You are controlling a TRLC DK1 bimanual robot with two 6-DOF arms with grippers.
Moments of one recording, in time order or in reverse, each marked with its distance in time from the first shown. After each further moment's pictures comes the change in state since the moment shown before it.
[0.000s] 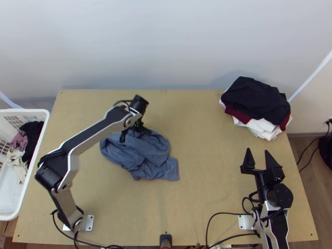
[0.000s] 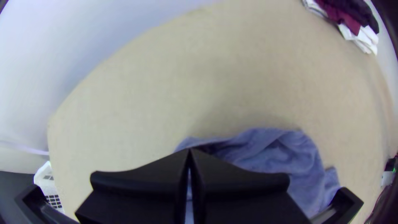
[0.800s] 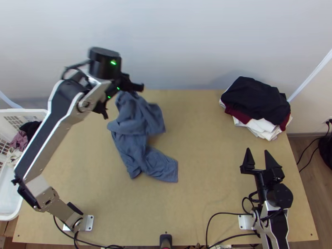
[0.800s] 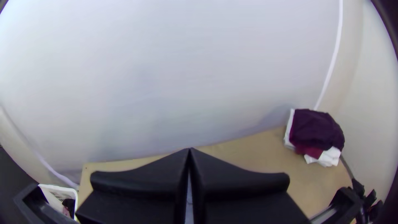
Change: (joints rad) left arm -0.006 -0.162 0.603 -0.172 -0.130 -0.120; right arm 0.024 0.000 0.000 0.000 -0.001 0.007
